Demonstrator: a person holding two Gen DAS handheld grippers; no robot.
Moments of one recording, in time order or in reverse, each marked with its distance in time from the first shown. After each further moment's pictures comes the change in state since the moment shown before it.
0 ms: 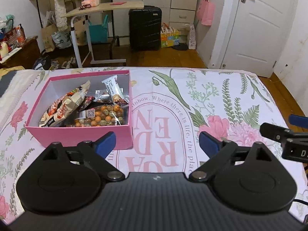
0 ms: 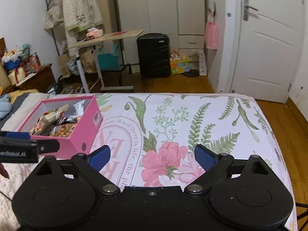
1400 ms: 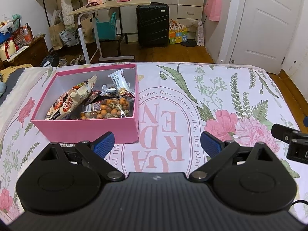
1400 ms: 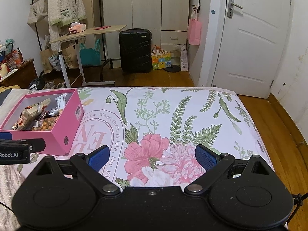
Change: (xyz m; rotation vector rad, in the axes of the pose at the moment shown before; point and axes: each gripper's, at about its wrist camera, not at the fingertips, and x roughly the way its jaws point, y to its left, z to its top) left arm 0.003 -0.005 -0.008 0.005 0.025 0.058; right arm -0.001 0.000 -0.010 -0.003 0.037 -0.109
